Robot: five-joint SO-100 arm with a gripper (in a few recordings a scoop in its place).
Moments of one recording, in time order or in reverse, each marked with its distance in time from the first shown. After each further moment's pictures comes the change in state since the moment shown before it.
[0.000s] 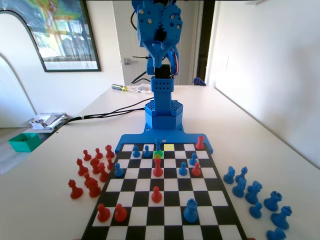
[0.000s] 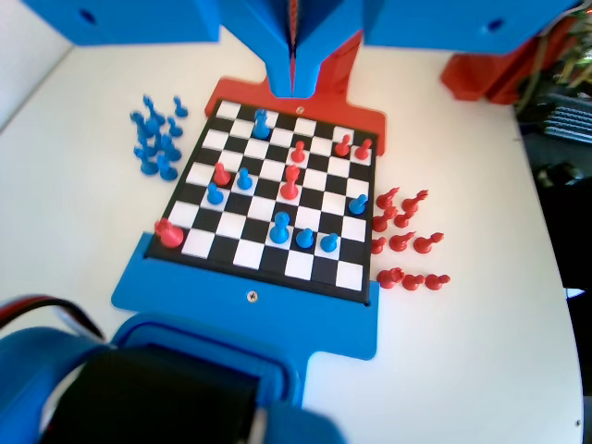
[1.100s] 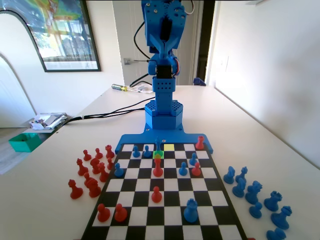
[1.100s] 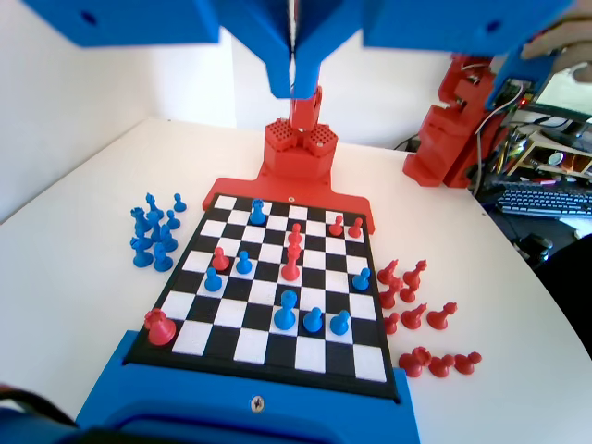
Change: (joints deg) arm -4.5 22.0 9.5 -8.6 7.8
